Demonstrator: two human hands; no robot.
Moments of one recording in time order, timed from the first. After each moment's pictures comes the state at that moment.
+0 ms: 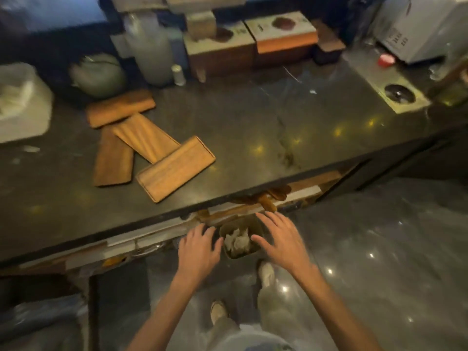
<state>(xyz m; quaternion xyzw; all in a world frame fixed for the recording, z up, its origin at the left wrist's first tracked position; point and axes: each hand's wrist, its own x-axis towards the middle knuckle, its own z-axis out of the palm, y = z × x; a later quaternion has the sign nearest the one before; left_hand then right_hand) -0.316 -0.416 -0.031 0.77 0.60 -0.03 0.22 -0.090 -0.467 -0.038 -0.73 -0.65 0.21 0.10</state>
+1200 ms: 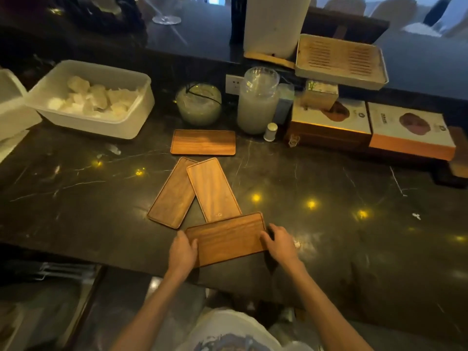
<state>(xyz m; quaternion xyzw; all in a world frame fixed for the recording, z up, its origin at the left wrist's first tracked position) -0.408 -0.196 -0.057 0.40 0.84 0.14 0.33 -0.149 -0.122 -0.066 -0.69 -0.64 0.35 0.01</state>
